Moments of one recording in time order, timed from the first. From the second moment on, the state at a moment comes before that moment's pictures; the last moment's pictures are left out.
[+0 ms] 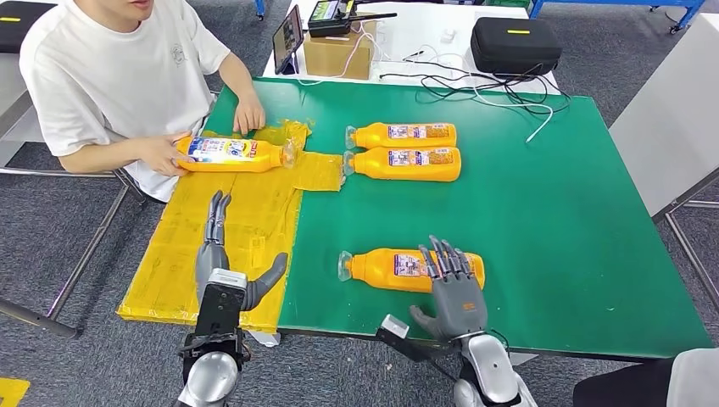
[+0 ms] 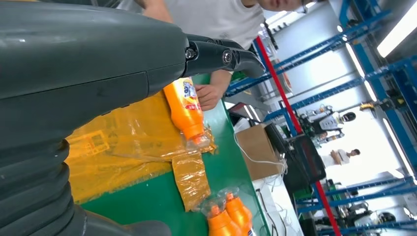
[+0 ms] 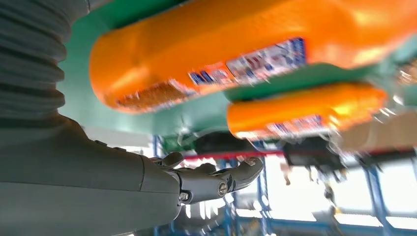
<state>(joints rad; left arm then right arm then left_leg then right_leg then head) 0.02 -0.19 -0.24 -1.52 -0.39 0.59 -0.37 -0.07 -0.01 0.31 -1.22 1.25 -0.52 -0.03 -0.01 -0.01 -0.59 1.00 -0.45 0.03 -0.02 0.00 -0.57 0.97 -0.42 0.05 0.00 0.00</state>
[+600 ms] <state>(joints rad) 0.03 -0.20 -0.23 -1.54 -0.39 0.59 -0.36 -0.15 -0.01 0.28 -1.12 1.24 -0.41 0.04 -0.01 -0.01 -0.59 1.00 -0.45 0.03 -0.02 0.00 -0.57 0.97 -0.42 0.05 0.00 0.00</state>
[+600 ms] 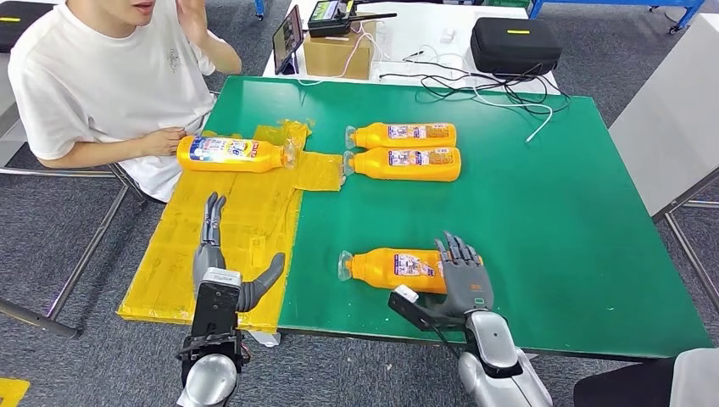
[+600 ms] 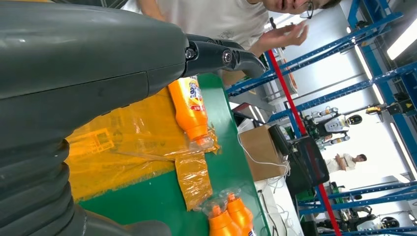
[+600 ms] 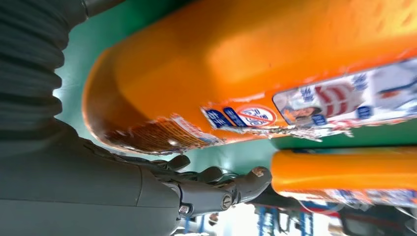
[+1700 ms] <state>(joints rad) -0.01 -0.21 -0.21 -1.51 -0.37 0.58 -0.36 -0.37 -0.06 0.32 -0.84 1.02 -0.16 -0.04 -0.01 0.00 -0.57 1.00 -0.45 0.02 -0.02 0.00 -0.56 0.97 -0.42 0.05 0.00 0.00</state>
